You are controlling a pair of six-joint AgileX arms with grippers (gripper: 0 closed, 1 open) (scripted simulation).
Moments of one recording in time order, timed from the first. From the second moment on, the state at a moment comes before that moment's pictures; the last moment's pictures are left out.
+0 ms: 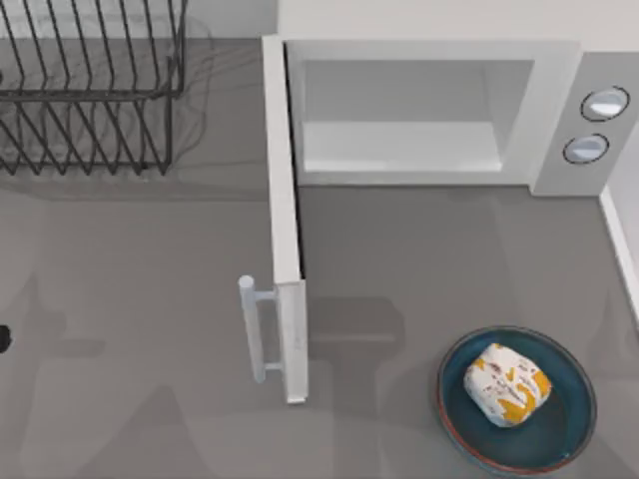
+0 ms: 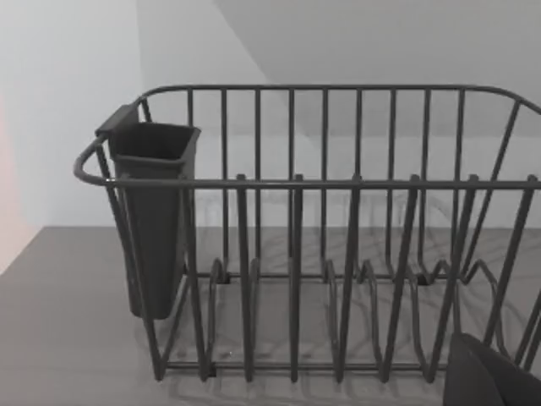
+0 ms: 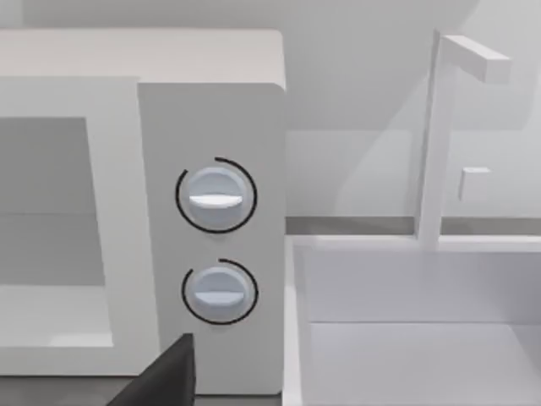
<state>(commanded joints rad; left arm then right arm) 0.24 0.52 -0.08 0.60 0.24 0.01 0.00 0.00 0.00 0.00 0.00 0.00</state>
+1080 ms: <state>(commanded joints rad) -0.51 1.07 0.68 -0.42 -0.32 -0.40 0.00 0.00 0.00 0.00 0.00 0.00</state>
